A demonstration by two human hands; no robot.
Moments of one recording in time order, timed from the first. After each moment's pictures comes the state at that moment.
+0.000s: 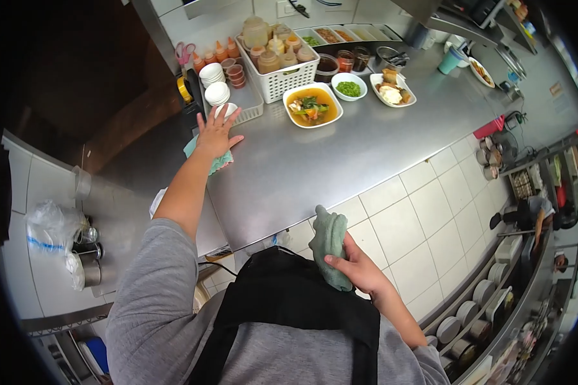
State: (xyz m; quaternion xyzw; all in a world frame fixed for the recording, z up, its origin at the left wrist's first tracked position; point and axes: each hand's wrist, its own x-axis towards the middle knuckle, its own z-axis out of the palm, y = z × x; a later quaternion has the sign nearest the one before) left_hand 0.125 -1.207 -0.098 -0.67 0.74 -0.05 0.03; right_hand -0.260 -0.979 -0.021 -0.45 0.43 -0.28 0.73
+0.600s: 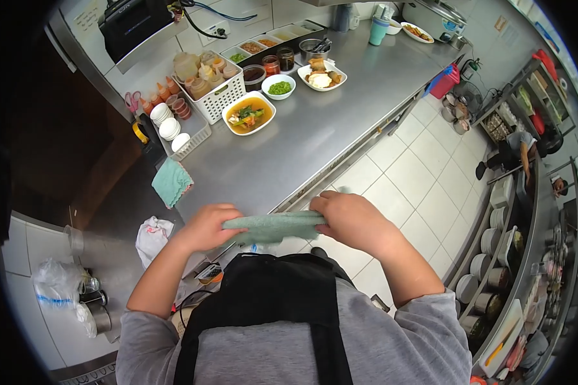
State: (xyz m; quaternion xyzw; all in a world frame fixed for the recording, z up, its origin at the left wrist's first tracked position) left_hand -0.007 -1.035 0.006 -0.34 0.87 0.33 -0.11; right_hand -0.316 -0.994 0.079 -0.83 0.49 -0.10 0.23
